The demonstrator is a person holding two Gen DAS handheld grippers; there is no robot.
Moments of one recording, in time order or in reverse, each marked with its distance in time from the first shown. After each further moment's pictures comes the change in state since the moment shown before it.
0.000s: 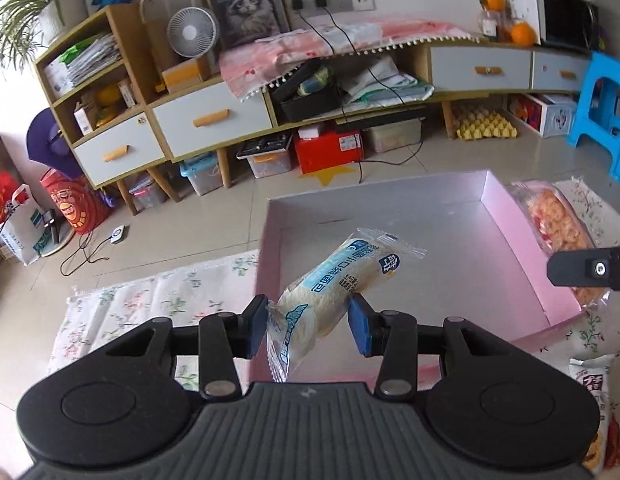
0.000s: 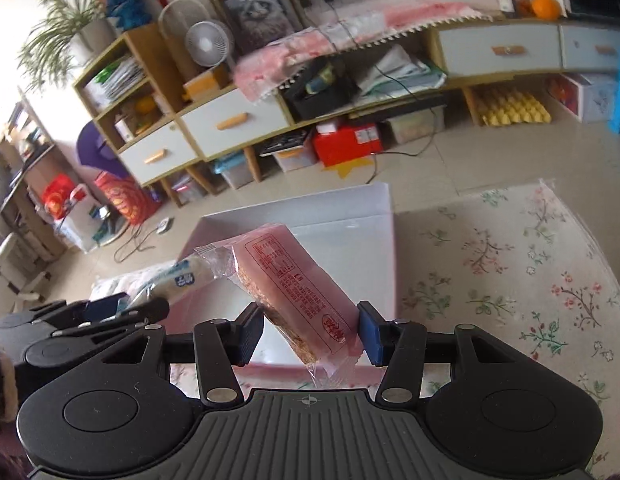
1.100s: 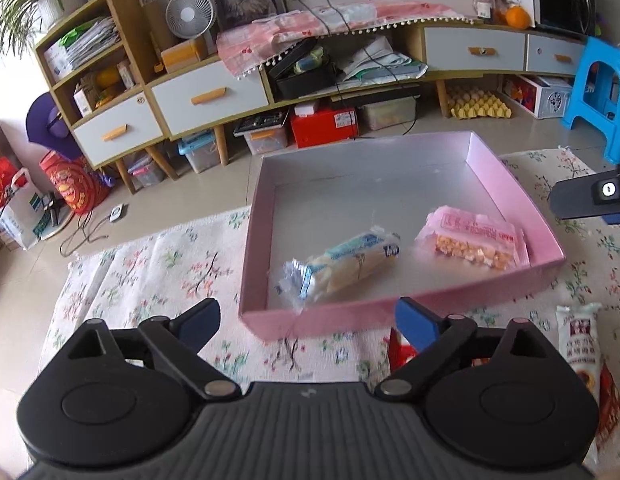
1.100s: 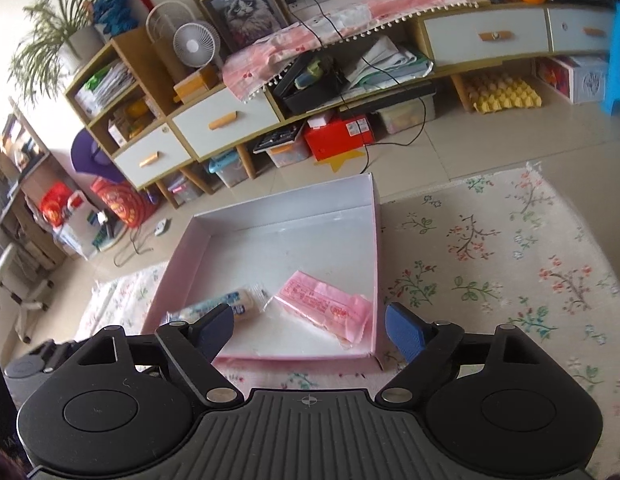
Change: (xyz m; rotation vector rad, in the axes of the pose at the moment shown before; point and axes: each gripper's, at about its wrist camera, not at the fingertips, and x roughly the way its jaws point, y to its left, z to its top) left arm -0.017 -0.005 -0.010 -0.009 0.074 -0.009; right arm -0.024 -0.004 -0.003 0.000 0.021 -0.020
